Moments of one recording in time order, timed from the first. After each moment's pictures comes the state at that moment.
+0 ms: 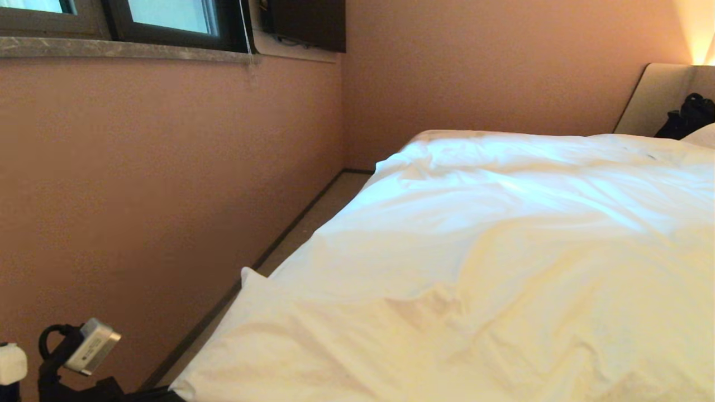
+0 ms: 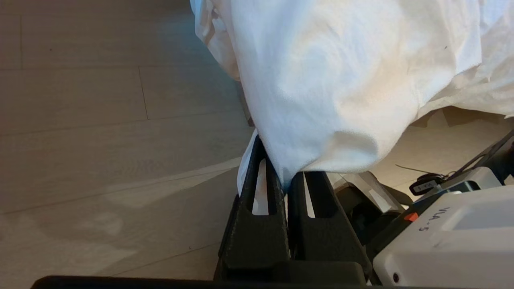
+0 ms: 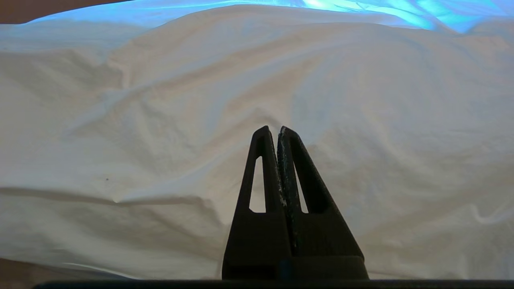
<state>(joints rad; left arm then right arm) 0.13 1.28 0.00 -0.68 -0.76 0.04 0.00 0.00 0.00 0.00 0.00 0.00</state>
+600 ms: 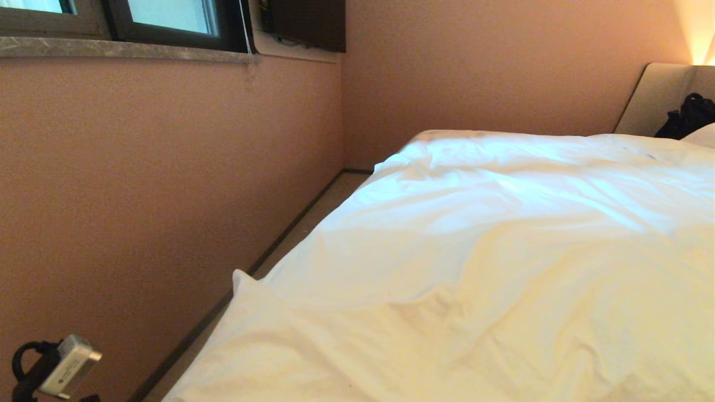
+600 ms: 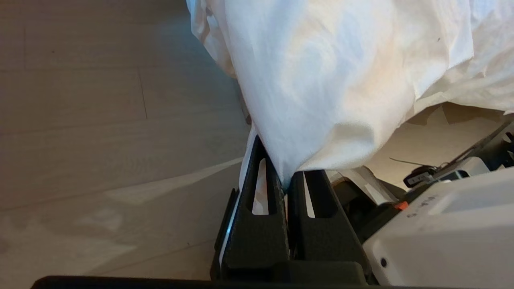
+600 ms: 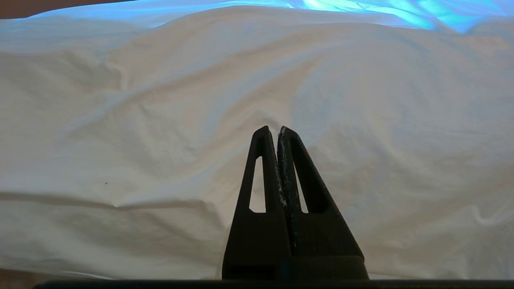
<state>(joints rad) 0.13 1.11 0.00 -0.52 -0.76 0.05 0.00 0.00 0.00 0.00 0.00 0.00</state>
